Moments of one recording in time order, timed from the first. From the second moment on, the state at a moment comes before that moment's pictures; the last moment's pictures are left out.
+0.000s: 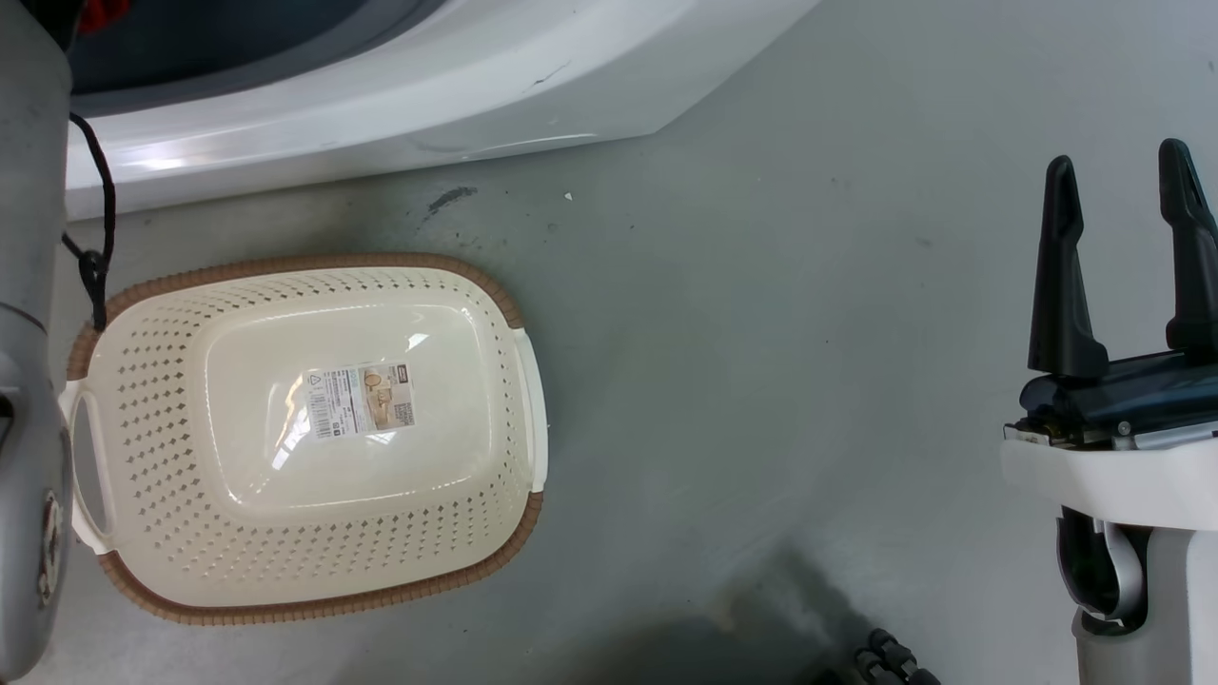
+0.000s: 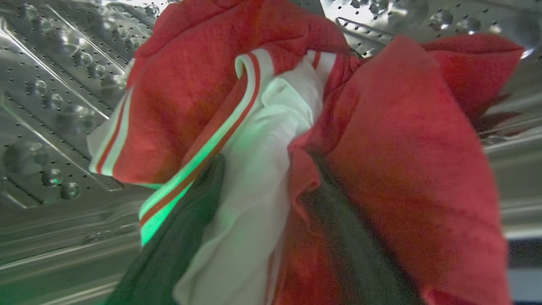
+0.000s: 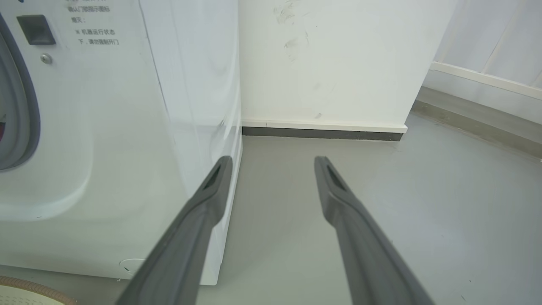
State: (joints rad) left arm -1.53 0.34 -0.28 1.21 -0.13 -0.13 0.36; right arm -0.26 -0.05 -0.02 -0.21 0.09 0.13 -0.26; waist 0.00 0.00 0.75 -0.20
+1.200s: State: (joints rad) left arm -1.13 0.31 -0.48 1.12 -0.30 -0.13 -0.20; right arm -0.15 -0.05 0.00 -0.15 0.04 0.13 -0.26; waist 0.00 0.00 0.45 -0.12
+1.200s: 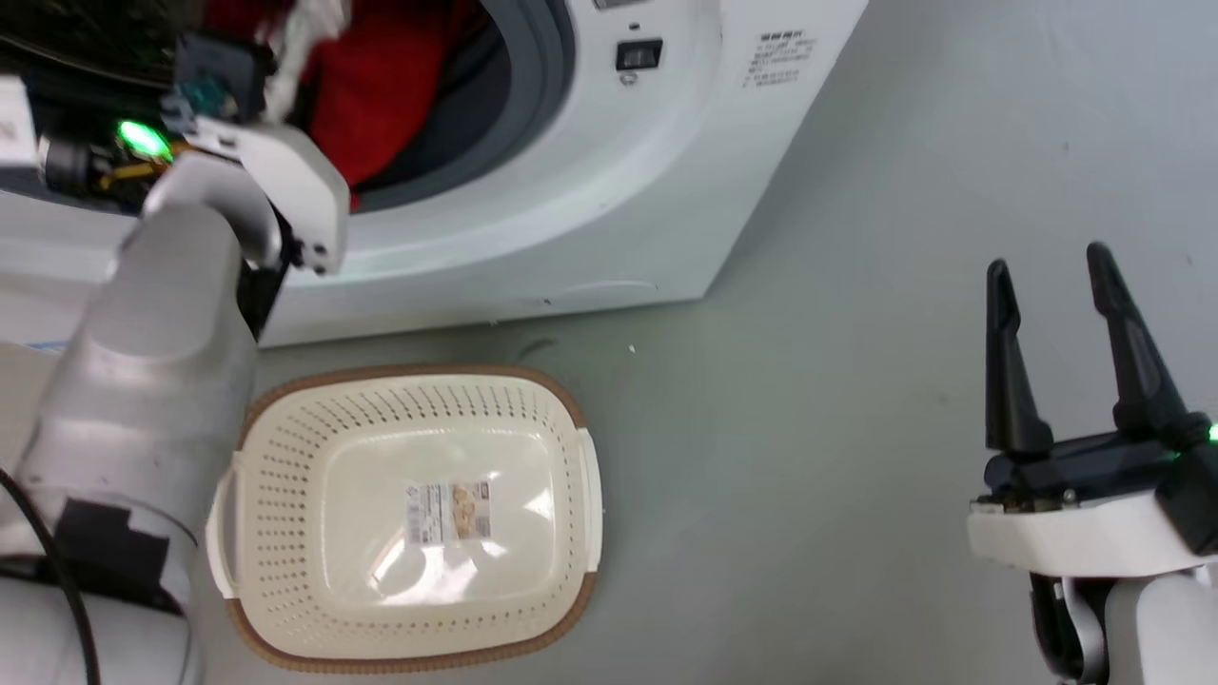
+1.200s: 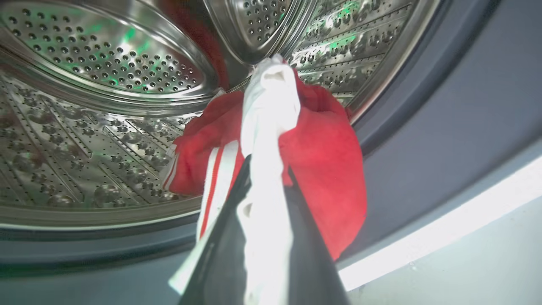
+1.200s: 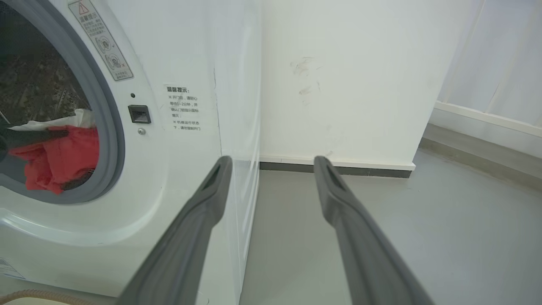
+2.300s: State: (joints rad) left arm -0.32 0.41 -0.48 0.30 -0.35 0.01 -0.22; right arm 0.09 -0.05 0.01 -0.09 0.02 0.13 -0.26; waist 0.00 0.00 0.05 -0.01
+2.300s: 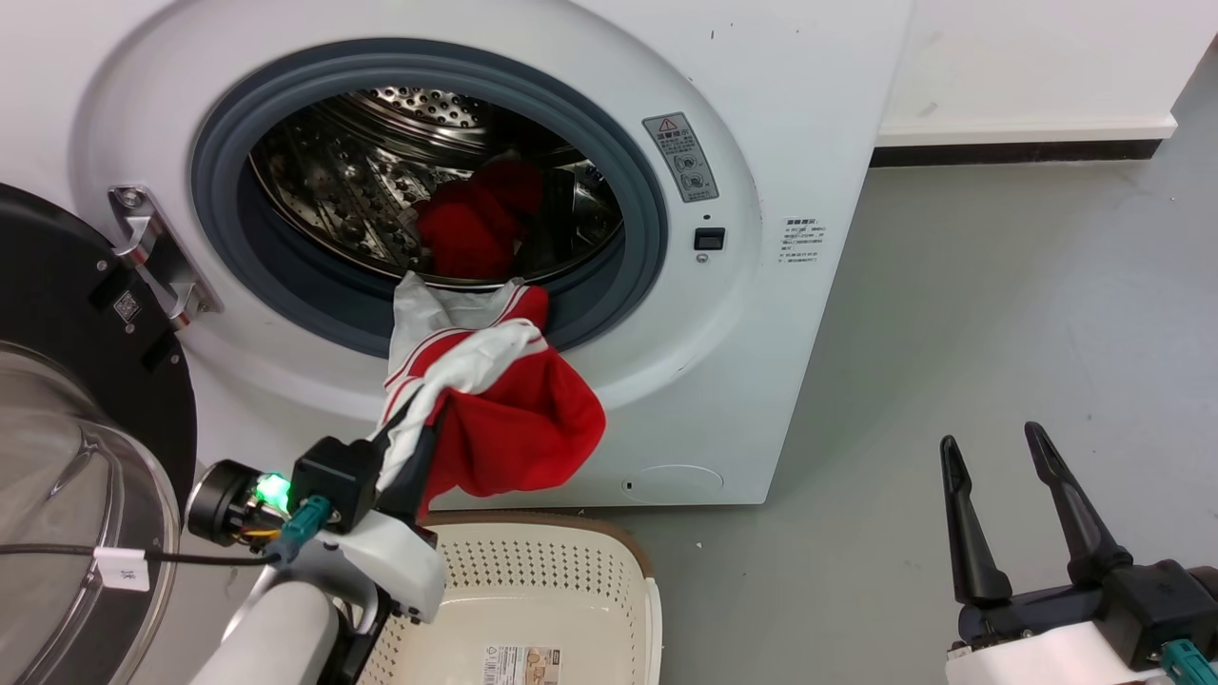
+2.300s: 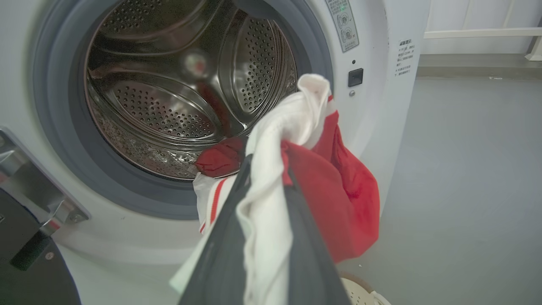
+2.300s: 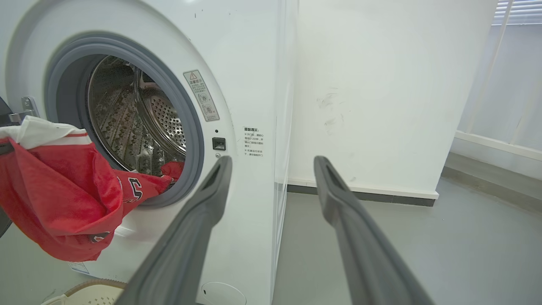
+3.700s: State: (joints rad) left arm -0.47 0.17 -0.59 1.09 -0.45 -0.12 -0.26; right arm -0.13 -0.05 0.00 -0.14 0.05 0.13 -0.26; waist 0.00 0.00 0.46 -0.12
